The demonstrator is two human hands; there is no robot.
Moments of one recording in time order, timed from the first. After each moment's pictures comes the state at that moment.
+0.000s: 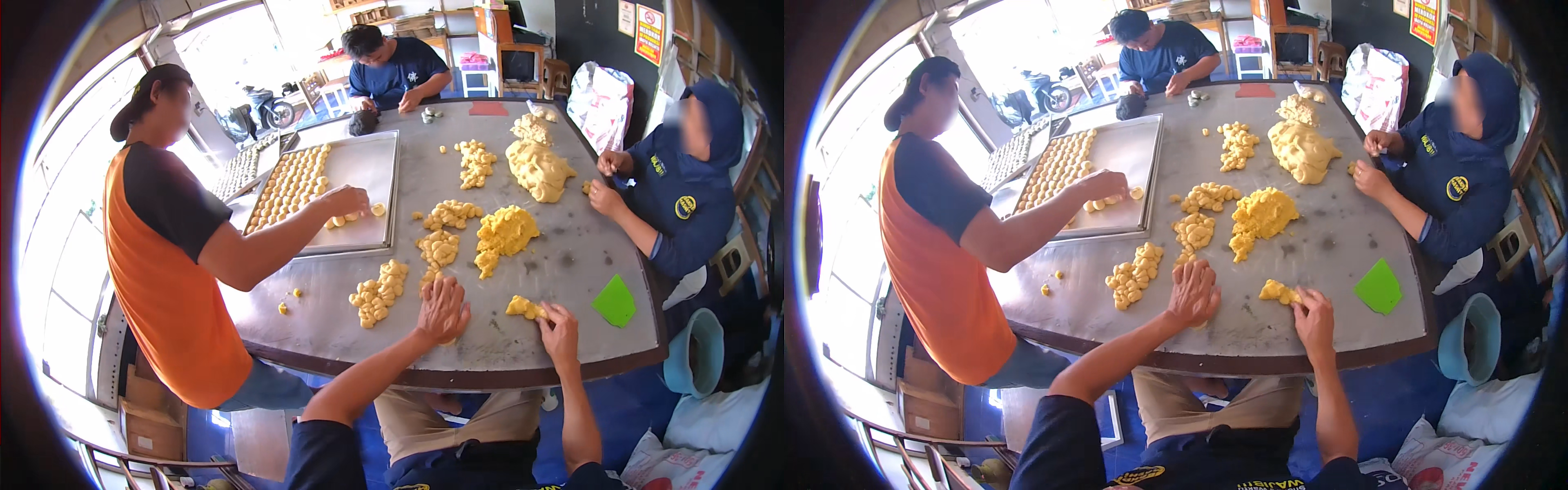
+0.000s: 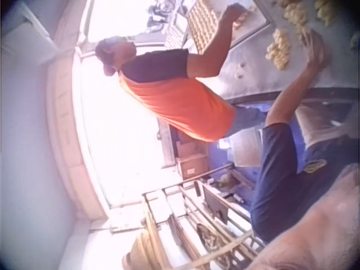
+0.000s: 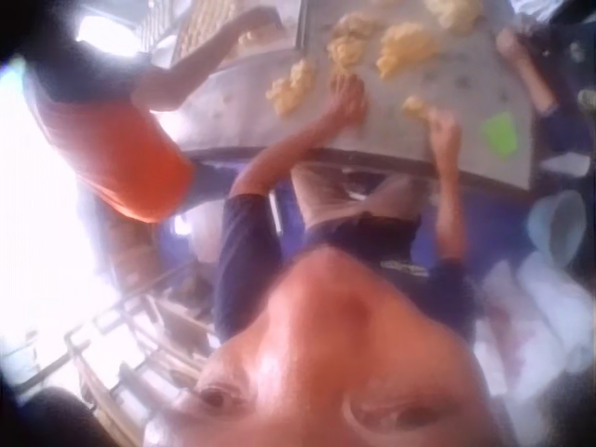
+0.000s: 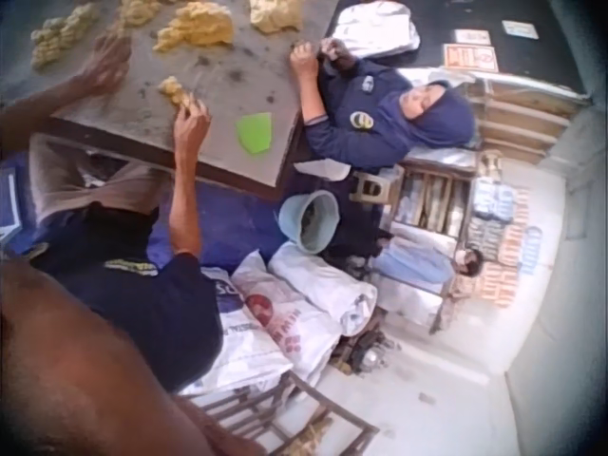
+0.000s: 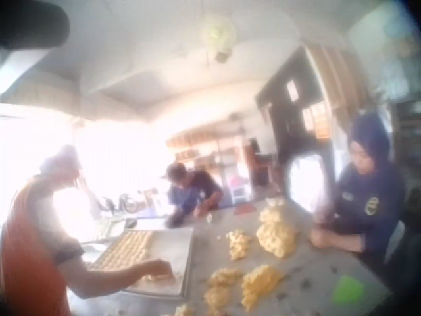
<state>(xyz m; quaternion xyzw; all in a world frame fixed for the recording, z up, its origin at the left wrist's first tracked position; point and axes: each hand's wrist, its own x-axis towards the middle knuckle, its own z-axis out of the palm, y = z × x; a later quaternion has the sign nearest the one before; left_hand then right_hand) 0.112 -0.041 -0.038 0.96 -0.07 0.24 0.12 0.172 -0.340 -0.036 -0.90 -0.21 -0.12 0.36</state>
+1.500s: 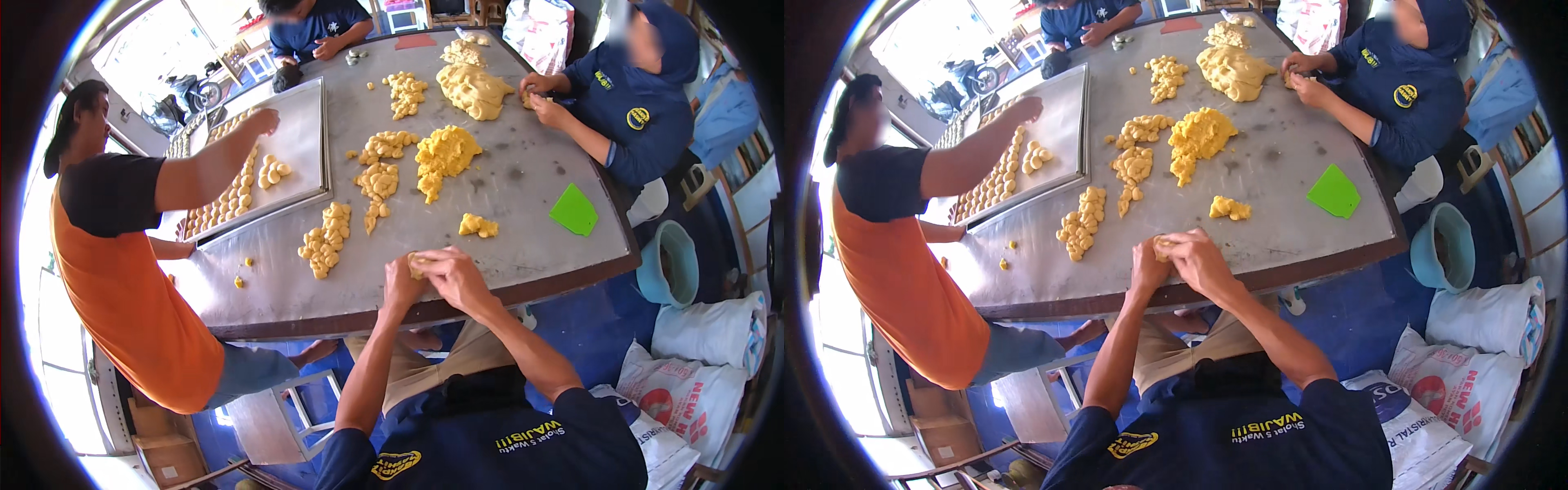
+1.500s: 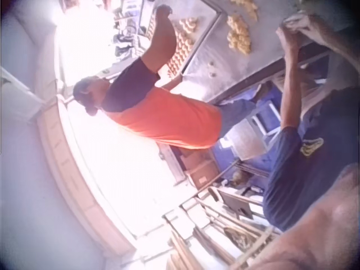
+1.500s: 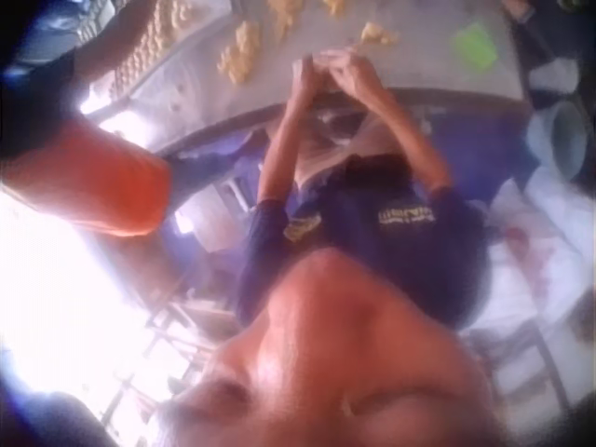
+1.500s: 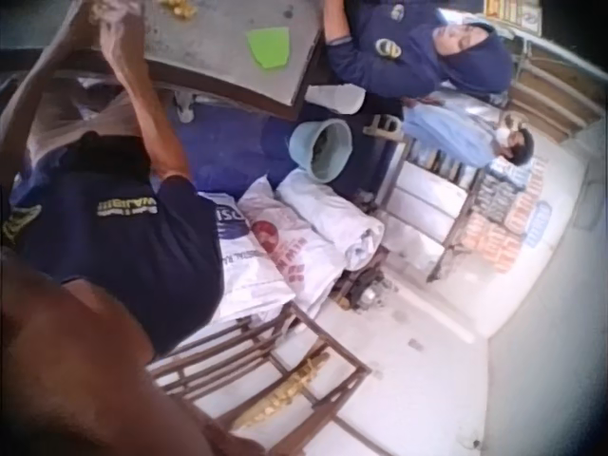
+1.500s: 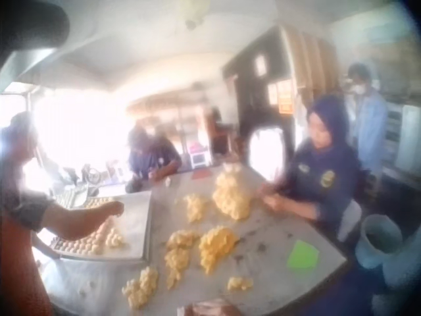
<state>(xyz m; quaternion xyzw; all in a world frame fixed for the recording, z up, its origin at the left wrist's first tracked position) 0.056 -0.087 -0.026 0.84 0.19 -0.01 0.50 0.092 -0.246 0.013 -0.82 -0.37 -0.07 0.43</state>
